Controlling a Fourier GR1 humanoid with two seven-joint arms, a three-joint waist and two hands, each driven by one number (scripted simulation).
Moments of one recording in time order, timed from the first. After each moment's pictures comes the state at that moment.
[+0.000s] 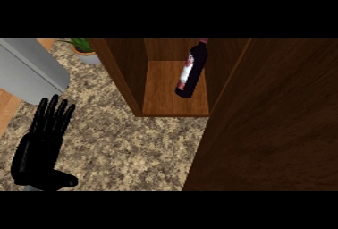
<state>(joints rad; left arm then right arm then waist) 0.05 0.44 -0.16 -1.53 0.74 -0.17 -0.43 0.35 -0.81 0.75 -2.52 -0.03 -0.19 -0.01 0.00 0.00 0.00</state>
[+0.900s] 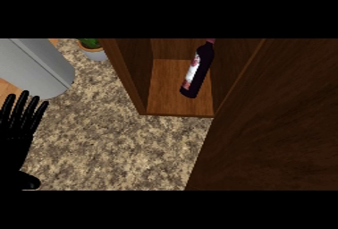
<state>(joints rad) 0.05 0.56 -0.04 -1.49 0.83 -0.32 -0.39 0.17 -0.72 0.71 -2.50 -0.03 -0.13 0.13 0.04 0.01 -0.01</state>
